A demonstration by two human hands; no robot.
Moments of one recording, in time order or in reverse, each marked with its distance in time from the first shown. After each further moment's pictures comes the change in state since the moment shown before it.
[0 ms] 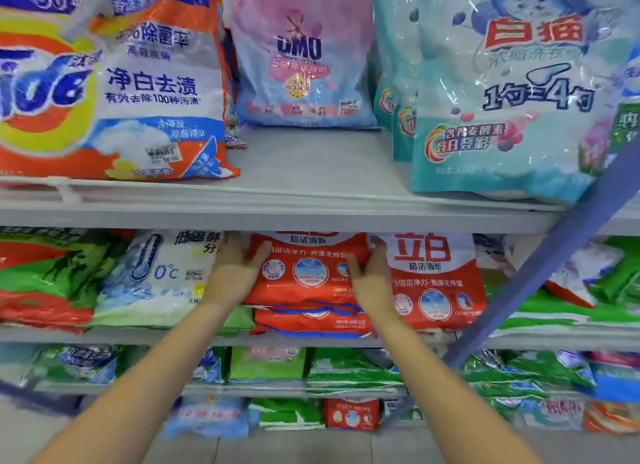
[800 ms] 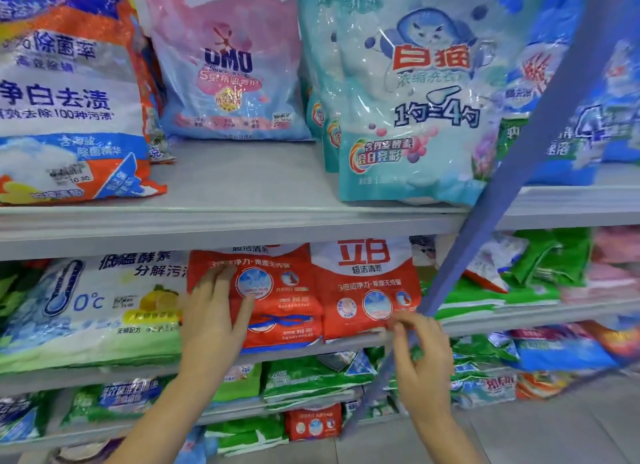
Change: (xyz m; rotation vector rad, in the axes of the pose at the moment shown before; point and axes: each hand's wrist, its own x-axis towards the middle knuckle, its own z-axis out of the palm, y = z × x) left_hand -0.052 0.003 0.049 0.274 0.163 0.451; right_hand -0.107 0.035 -0.128 -0.219 0.394 -0.398
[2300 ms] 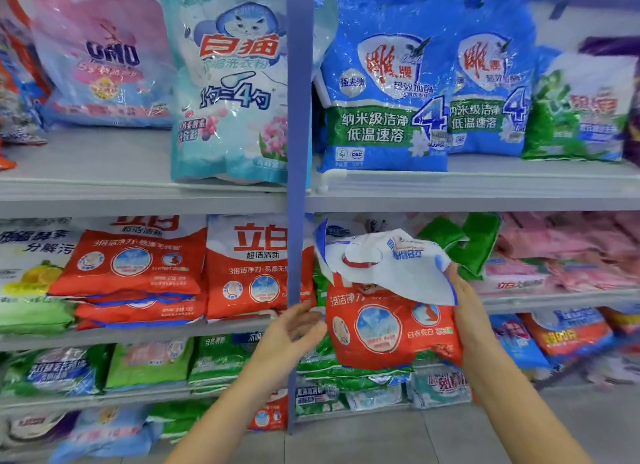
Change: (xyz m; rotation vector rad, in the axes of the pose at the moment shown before) left_hand -0.081 0.255 0.103 -0.911 -0.625 -0.460; right_hand 0.106 0.098 -0.217 0.786 -0.208 0.894
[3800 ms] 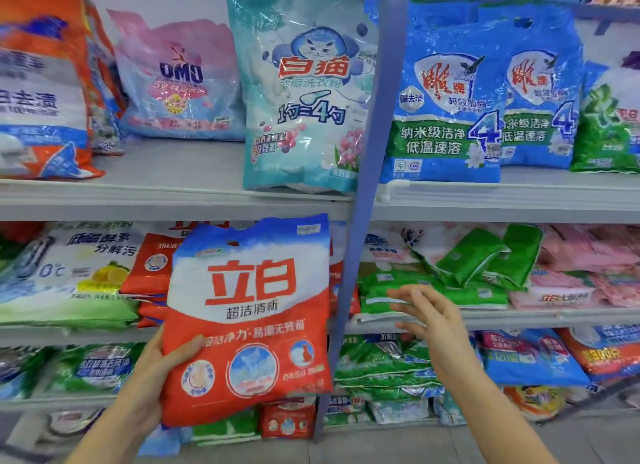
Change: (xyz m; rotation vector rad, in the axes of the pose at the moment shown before) left_hand -0.073 -0.024 -0.175 -0.485 0.344 -0.012; right_hand -0.003 0.060 0.069 -0.195 -0.123 -0.216
